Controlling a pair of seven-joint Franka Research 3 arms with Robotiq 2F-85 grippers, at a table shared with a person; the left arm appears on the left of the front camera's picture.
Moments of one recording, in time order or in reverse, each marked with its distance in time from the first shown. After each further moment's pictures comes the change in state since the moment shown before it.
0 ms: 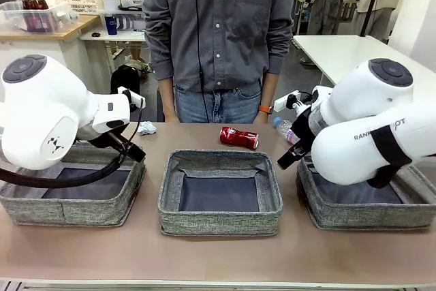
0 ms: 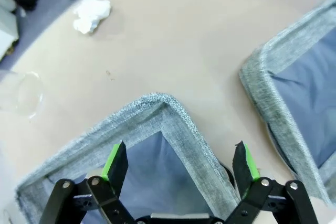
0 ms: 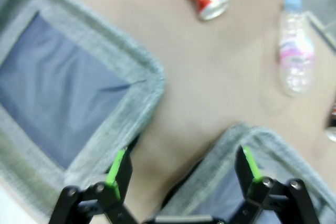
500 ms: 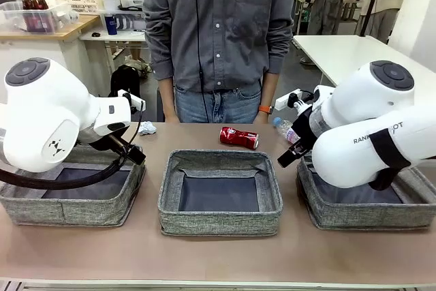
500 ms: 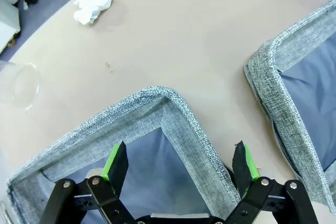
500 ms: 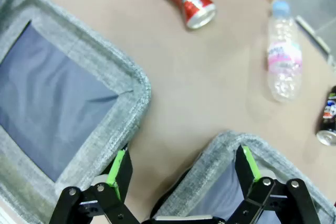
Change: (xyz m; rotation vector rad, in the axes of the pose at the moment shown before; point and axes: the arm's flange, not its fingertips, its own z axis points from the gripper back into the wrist) left arm -0.009 -0.004 -0.019 0.026 0.026 0.040; right arm -0.005 -0.007 -0.009 -0.074 -0.059 -0.008
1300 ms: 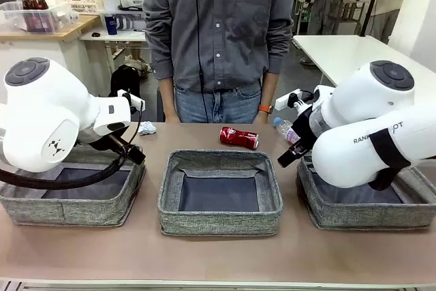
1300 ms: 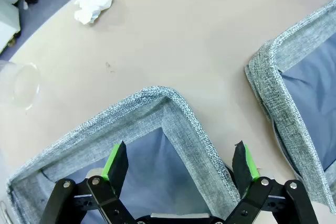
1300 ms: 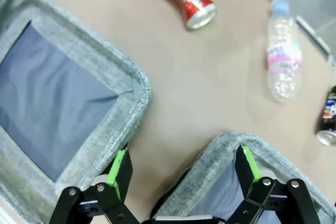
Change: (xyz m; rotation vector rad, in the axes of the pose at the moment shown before) left arm 0.000 0.001 0.000 0.000 0.000 0.001; right arm 0.000 0.000 0.000 0.000 0.000 -0.001
